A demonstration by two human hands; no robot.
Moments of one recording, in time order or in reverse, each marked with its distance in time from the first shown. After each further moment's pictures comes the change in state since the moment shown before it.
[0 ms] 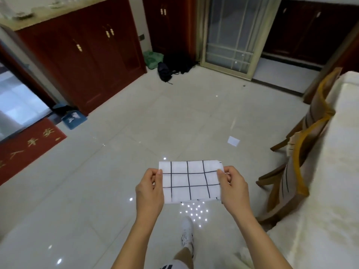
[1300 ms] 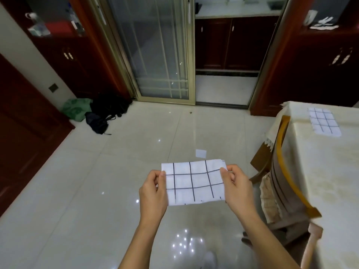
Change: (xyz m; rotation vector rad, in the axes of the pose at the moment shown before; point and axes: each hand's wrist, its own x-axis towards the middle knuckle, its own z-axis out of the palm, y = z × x) left_hand 0.410 0.251 0.420 -0.001 -0.338 0.182; right_hand 0.539 -0.020 -0.166 0.076 0.388 0.103
